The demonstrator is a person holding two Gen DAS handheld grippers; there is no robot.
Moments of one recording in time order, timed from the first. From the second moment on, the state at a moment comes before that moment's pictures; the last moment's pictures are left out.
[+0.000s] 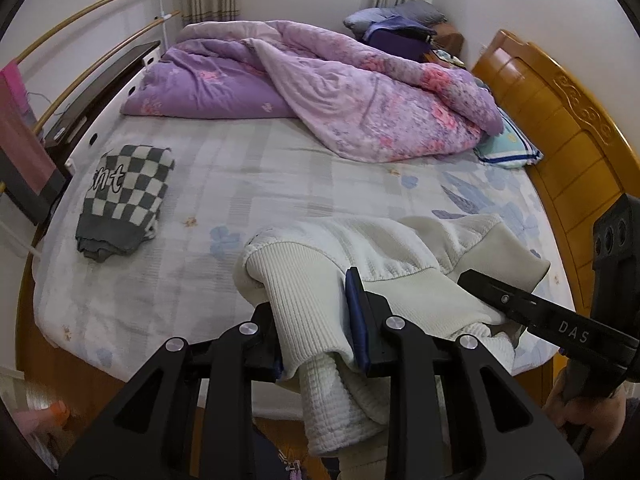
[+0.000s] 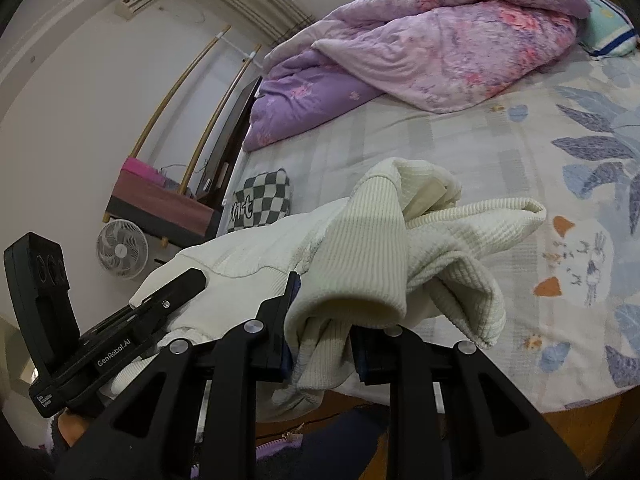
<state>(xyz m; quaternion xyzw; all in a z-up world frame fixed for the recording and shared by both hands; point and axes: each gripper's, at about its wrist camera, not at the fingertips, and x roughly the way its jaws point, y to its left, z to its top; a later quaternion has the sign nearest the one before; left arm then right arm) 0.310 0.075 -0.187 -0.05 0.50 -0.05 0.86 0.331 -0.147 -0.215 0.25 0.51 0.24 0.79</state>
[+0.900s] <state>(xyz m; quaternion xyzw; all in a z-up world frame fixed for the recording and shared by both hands) 0.460 0.463 -0.194 -0.07 0.51 -0.10 0.85 0.470 0.237 -0.208 0.25 0.53 0.20 0.79</state>
